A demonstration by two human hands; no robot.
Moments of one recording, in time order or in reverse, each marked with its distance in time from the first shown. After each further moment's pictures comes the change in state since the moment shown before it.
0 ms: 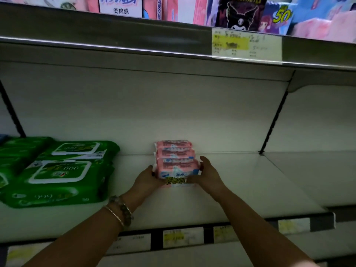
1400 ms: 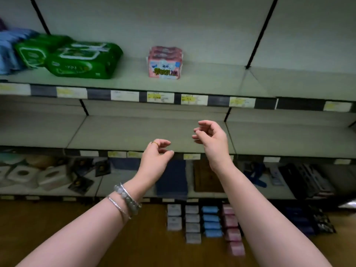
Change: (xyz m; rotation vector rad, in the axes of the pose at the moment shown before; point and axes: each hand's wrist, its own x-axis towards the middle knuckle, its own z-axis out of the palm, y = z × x) left_hand -0.331 -0.052 0.150 -0.166 0.198 -0.015; right_hand -0.297 0.097 -0.048 0.518 0.067 -0.092
